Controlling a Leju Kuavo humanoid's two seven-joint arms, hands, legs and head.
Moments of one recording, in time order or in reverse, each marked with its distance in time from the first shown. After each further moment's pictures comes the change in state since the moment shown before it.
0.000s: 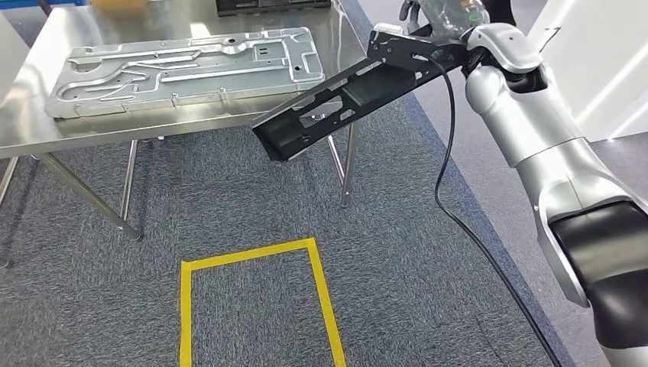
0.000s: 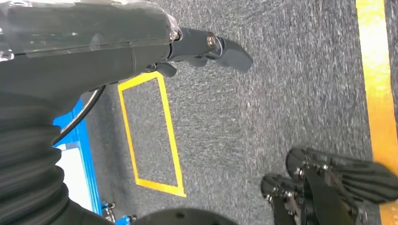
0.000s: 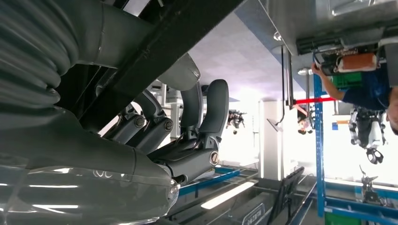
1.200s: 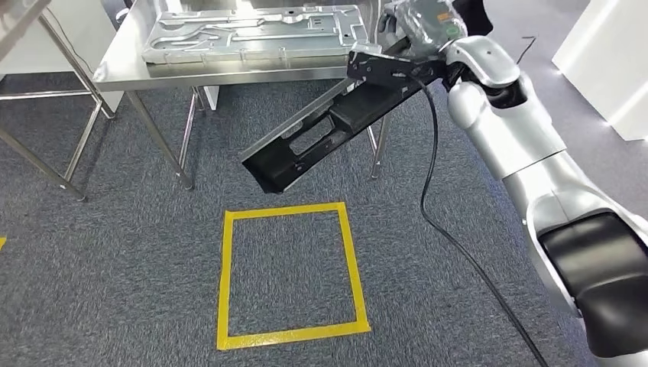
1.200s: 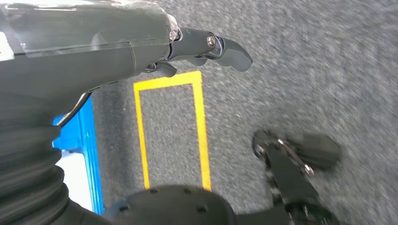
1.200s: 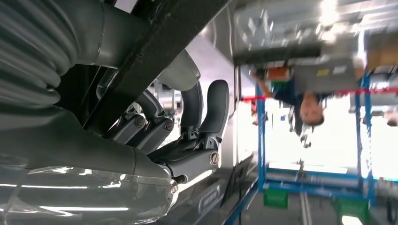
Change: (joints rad) left arm -0.004 0.011 -0.009 -0.001 -0.018 -0.009 -0.012; right arm 0.043 0.015 0.021 -0.089 0.011 0.013 0.015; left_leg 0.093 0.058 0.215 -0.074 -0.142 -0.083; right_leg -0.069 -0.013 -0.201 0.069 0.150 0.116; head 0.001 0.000
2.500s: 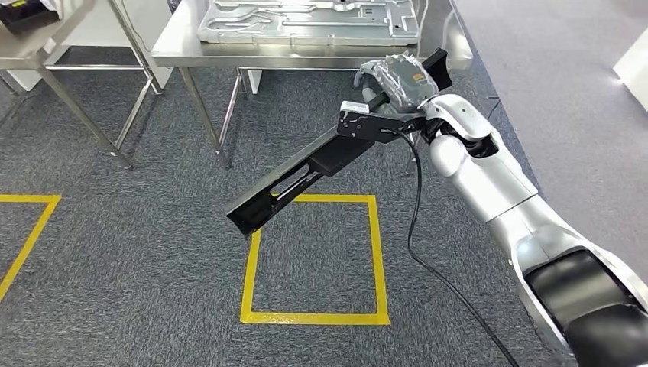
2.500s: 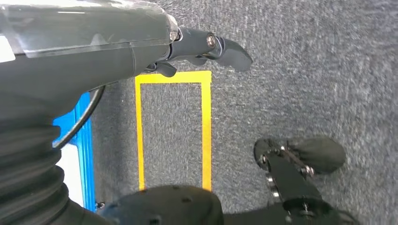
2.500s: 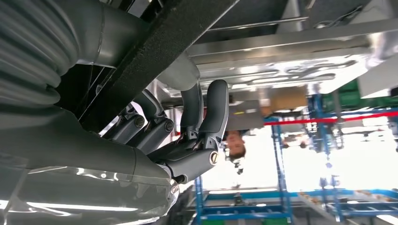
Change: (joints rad) left arm -0.006 -0.009 -0.022 0.001 -0.015 0.019 -0.045; right arm 0.213 0.012 0.007 -0.117 -0.092 -0.067 -0.086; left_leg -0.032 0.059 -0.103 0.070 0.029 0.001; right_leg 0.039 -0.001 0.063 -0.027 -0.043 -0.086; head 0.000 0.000
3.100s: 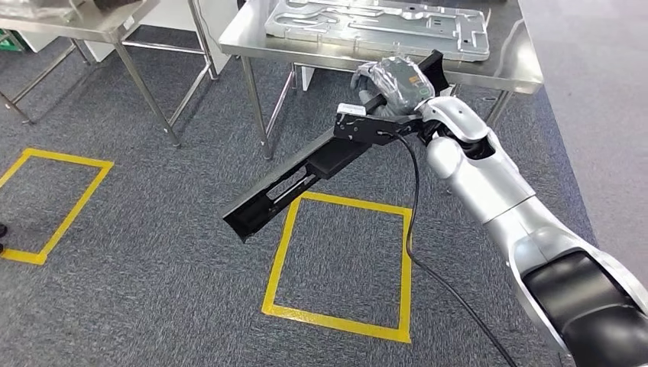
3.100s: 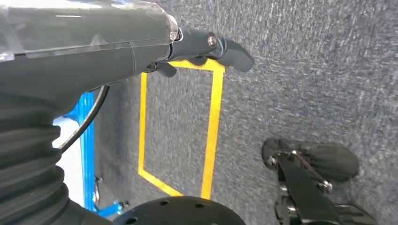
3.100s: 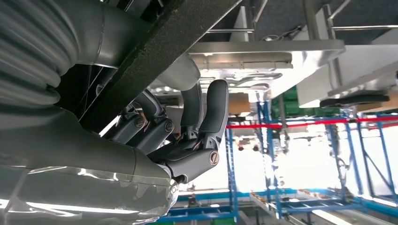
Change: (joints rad) left arm 0.005 0.003 -0.004 0.000 -0.013 -0.002 0.010; right arm 0.000 0.011 0.004 0.001 0.002 0.002 -0.001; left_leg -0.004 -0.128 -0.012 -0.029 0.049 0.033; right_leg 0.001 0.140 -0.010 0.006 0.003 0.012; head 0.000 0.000
